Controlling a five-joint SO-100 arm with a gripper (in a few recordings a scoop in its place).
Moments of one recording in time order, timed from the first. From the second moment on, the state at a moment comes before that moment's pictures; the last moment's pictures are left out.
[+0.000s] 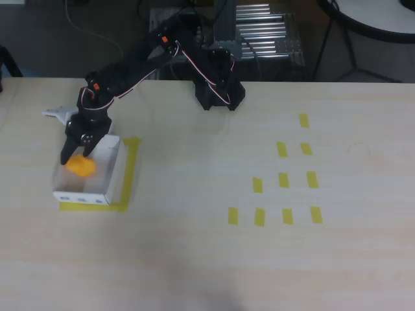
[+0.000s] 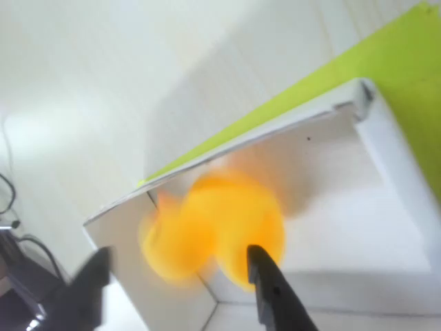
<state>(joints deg) 54.6 66.6 79.3 44.7 -18.5</state>
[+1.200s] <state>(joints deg) 1.3 187.8 174.9 45.8 3.8</state>
